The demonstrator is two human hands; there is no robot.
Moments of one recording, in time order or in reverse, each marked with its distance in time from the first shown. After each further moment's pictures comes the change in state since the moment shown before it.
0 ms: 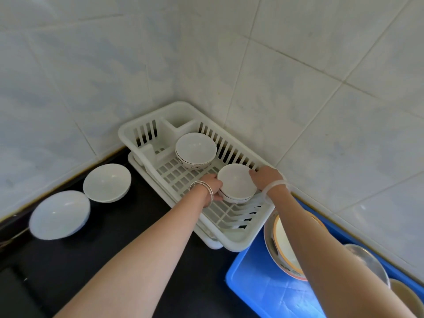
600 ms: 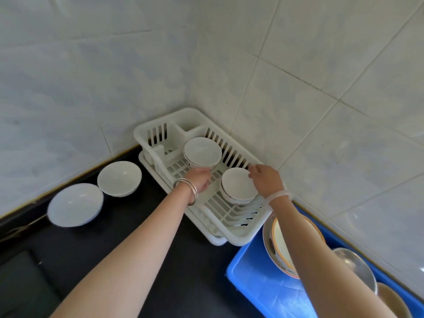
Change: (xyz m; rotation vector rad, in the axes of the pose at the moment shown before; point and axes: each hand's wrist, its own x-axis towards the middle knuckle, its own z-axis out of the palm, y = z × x) left_hand -0.047 0.007 -0.052 -0.106 0.068 0.142; right_hand -0.060 -0.028 -0.018 0.249 0.133 -0.189
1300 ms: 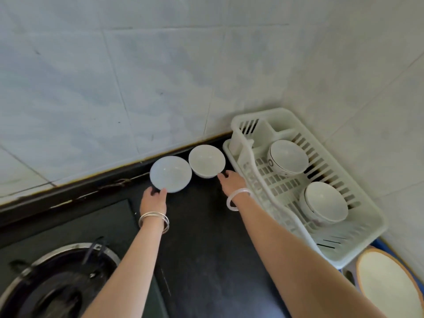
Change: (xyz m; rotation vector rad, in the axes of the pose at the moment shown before) left_hand -0.085 -0.136 -0.233 -0.192 0.940 -0.119; right_hand -0.044 -0.146 0.236 -0.111 -0.442 -0.092
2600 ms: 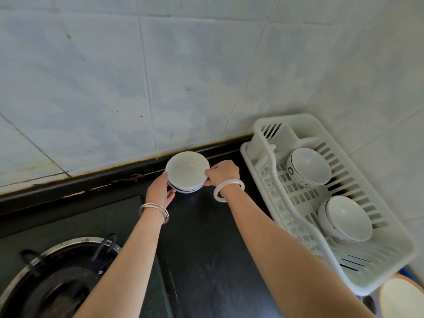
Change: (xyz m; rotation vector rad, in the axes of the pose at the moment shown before) left_hand 0.026 0.021 -0.016 -0.580 -0.170 -0.254; right_hand -0.014 -0.075 0.029 0.153 0.043 -0.052
